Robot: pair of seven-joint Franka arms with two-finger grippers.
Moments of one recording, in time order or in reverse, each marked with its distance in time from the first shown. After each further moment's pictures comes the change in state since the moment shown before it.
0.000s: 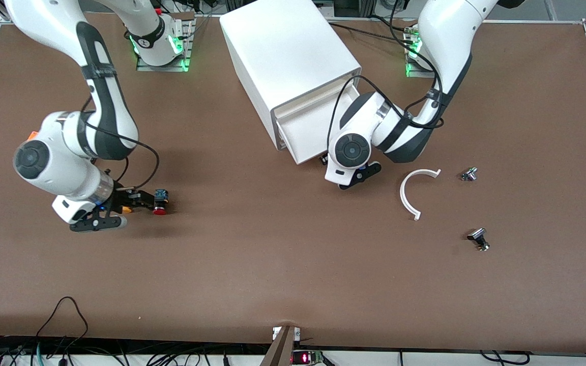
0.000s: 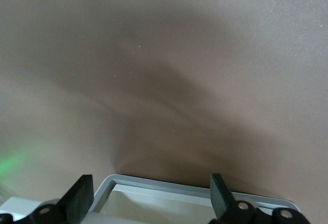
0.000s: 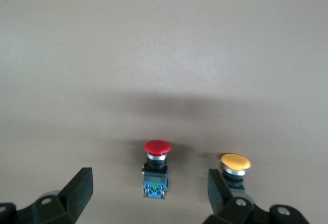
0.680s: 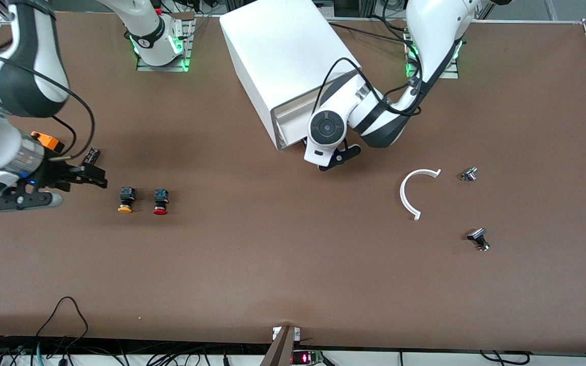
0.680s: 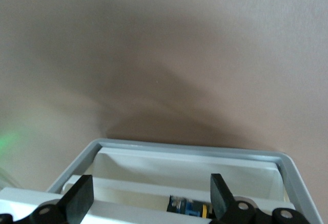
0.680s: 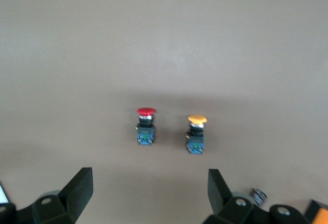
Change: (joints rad) left arm -0.011 -0.016 -0.108 -0.021 0.000 0.005 -0.081; right arm -0.135 -0.176 0.068 0.148 -0.105 -0.350 0.047
